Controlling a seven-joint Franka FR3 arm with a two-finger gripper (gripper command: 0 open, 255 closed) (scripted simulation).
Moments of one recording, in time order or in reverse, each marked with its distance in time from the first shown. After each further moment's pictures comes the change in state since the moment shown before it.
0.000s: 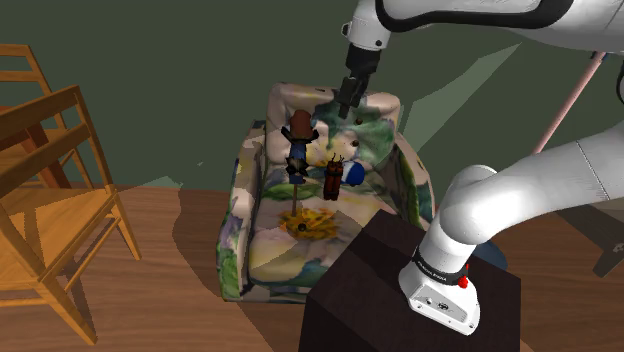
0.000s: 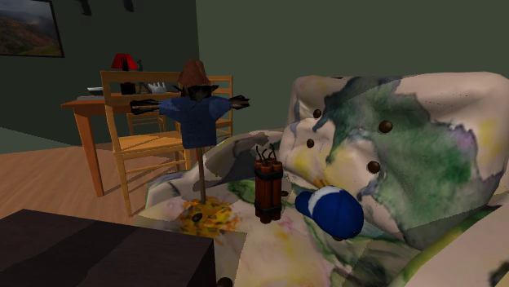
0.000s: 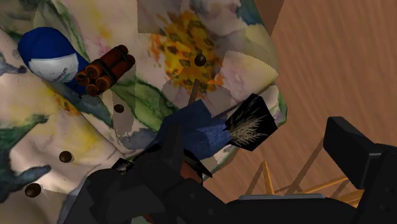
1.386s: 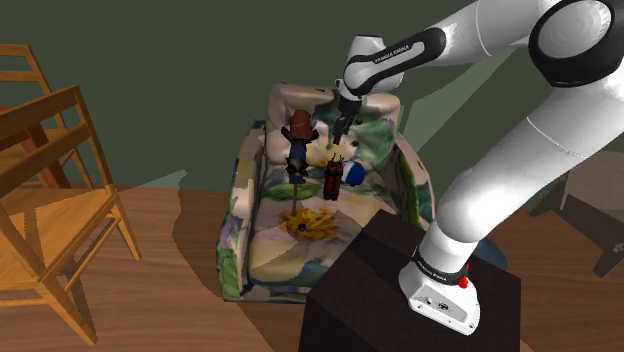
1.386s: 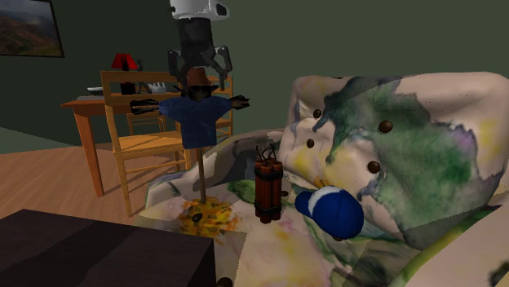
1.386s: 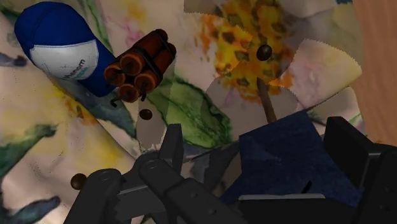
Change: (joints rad) arm -0.081 0.421 -0.283 -0.089 -0.071 0.532 -0.309
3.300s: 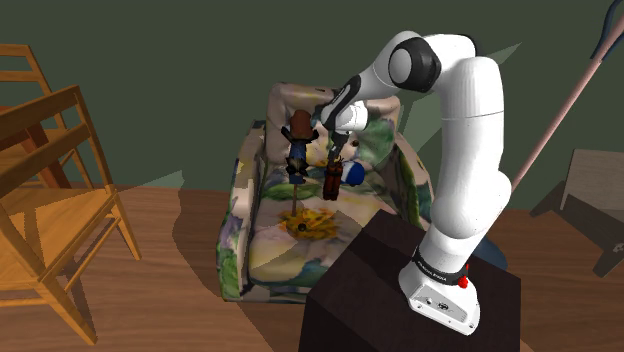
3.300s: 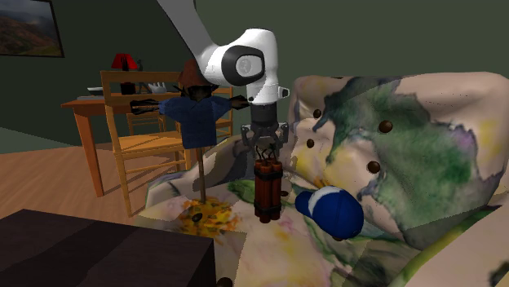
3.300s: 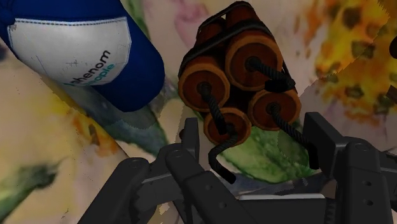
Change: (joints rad) arm -0.143 0.747 -0.049 0.358 0.392 0.352 -0.479
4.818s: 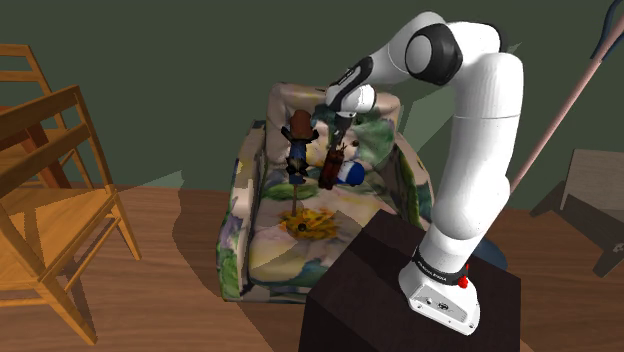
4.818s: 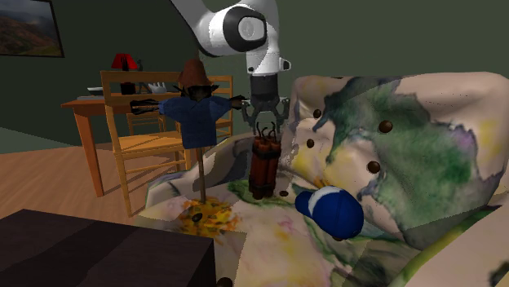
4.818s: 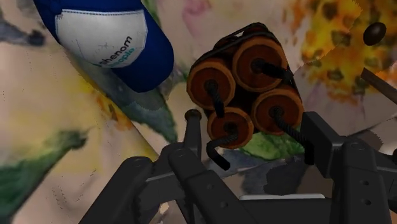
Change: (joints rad) arm 0.037 -0.135 -0.051 0.021 -0.088 -0.151 0.064
